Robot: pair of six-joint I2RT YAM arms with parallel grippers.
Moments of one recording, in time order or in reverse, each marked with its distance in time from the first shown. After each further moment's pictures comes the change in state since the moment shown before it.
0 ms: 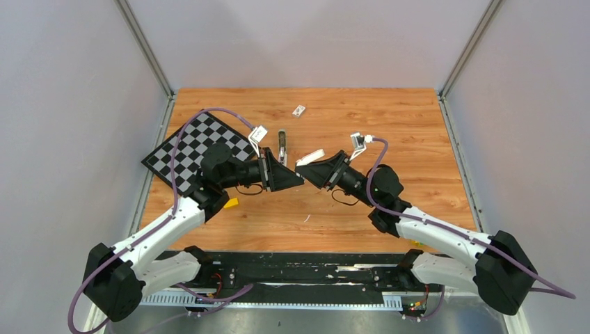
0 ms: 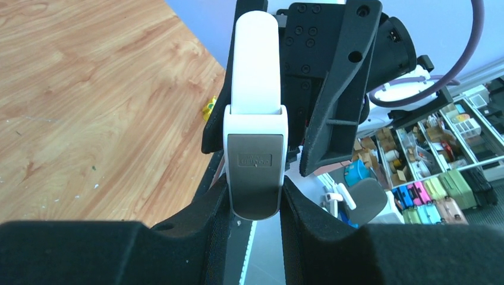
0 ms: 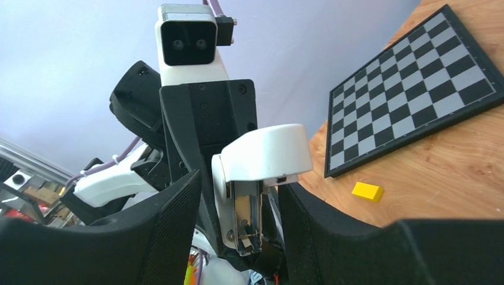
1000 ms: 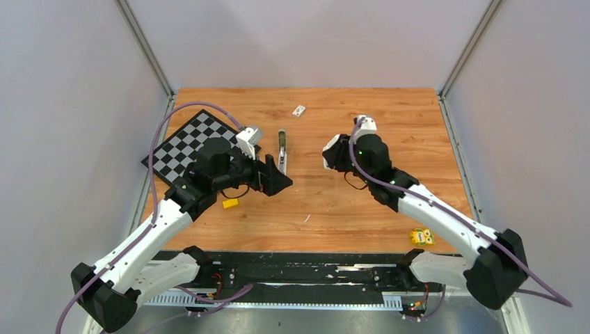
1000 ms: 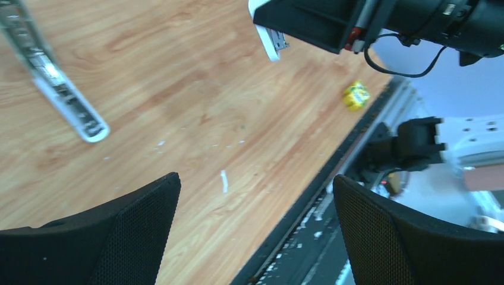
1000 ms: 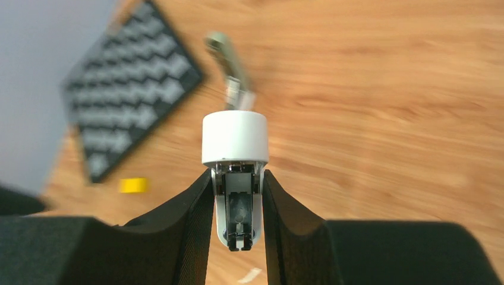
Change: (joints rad) left arm 0.000 -0.089 0.167 -0.597 -0.327 0.428; right arm -0.140 0.046 0.297 -0.776 0.326 -0.417
